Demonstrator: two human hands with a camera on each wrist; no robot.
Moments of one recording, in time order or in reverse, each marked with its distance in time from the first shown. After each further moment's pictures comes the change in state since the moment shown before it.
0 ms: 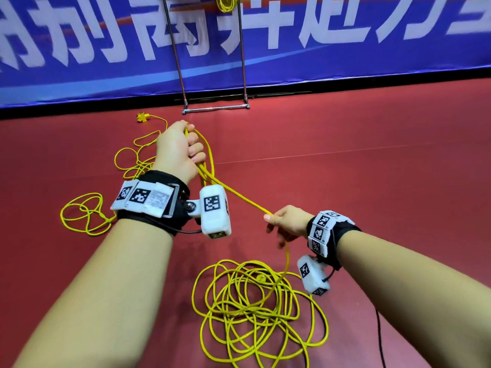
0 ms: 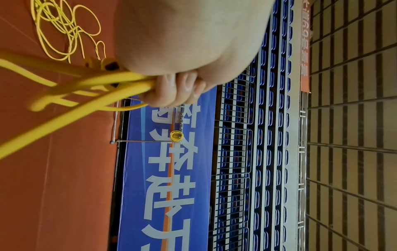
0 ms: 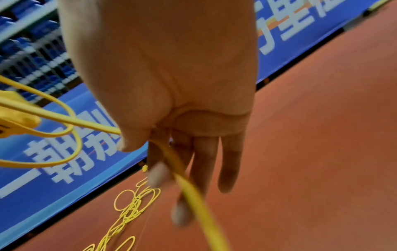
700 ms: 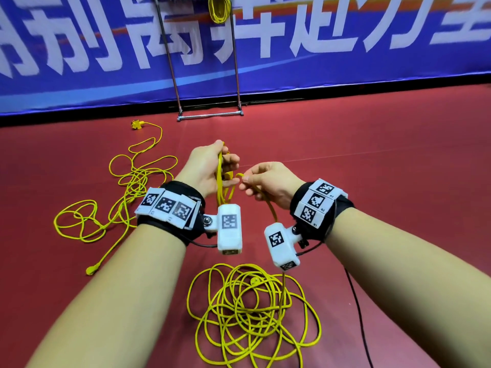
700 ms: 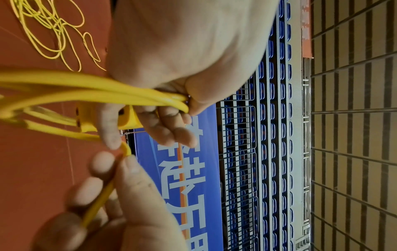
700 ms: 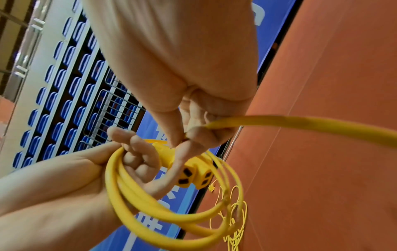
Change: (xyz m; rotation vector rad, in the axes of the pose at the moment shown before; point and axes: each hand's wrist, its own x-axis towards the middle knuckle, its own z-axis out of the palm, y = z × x) left_hand -0.024 -0.036 0.030 0.342 -0.175 -0.145; right_hand -0.045 -0.099 -0.025 0.556 0.151 -0.282
